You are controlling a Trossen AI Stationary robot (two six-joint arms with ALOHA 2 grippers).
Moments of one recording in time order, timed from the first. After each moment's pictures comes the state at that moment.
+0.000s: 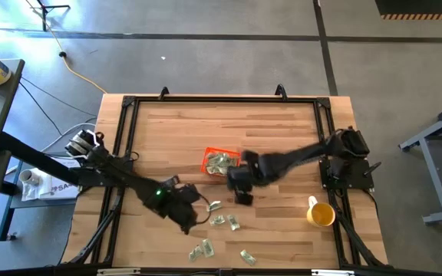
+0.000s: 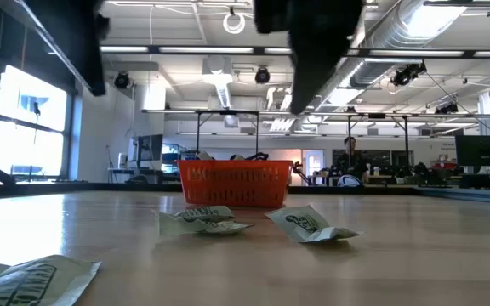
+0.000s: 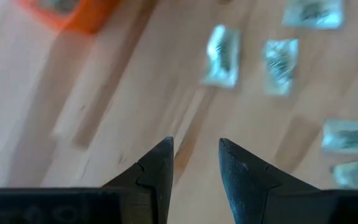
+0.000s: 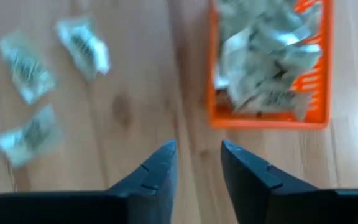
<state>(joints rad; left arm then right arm) -0.56 1.67 1.31 -0.99 -0.35 -0.96 0.22 1.84 1.50 -0.90 0.21 0.36</state>
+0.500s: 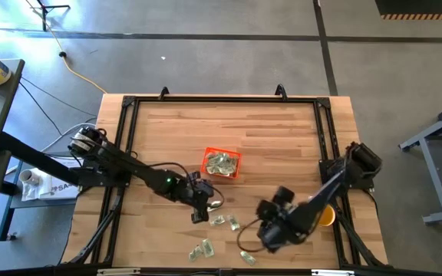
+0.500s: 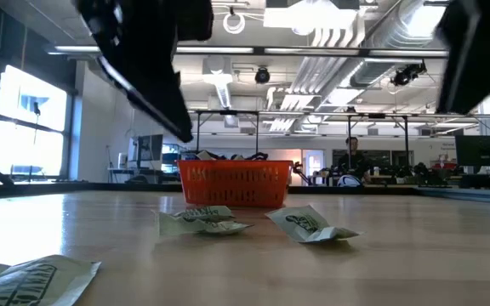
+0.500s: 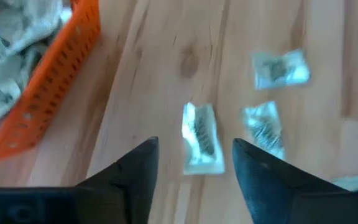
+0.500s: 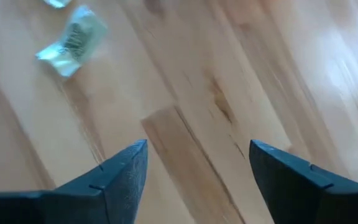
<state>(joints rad) -0.40 1.67 1.06 -0.39 -0.26 -0.54 0.68 1.84 1.40 -1.10 0.46 1.13</state>
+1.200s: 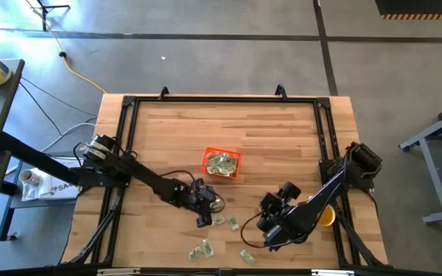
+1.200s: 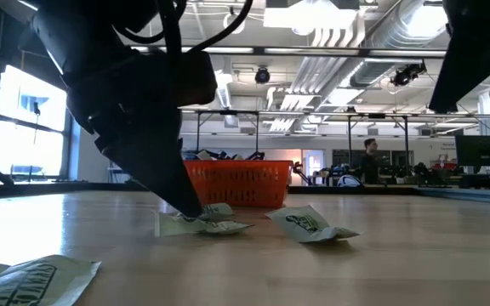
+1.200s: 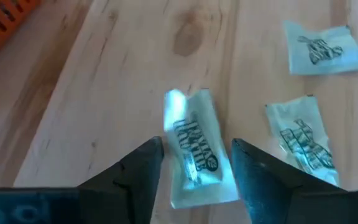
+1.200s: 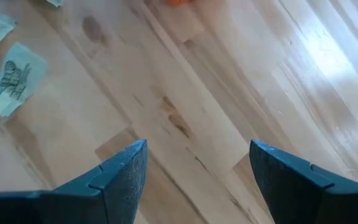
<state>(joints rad) -0.39 1.87 0.94 -0.04 -0.26 -0.58 0.70 1.84 1.39 -1.24 0.58 1.34</state>
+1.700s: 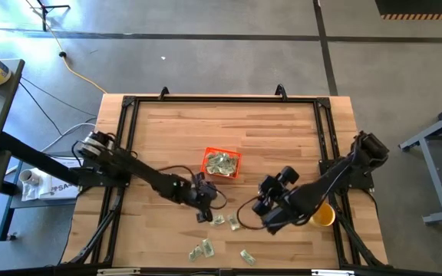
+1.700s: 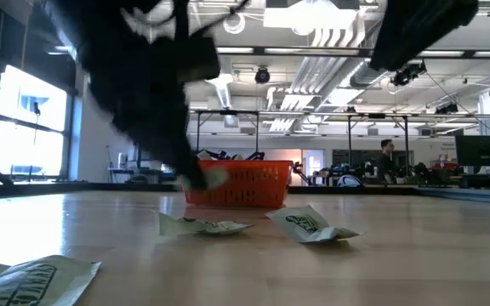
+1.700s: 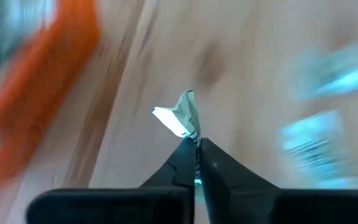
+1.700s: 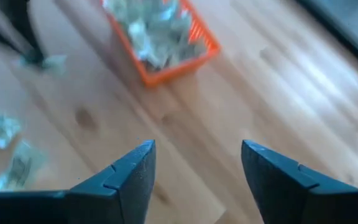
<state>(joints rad) -0.38 1.79 0.98 -0.15 -0.34 -0.47 0.60 1.72 1.39 -1.22 0.72 1.26</state>
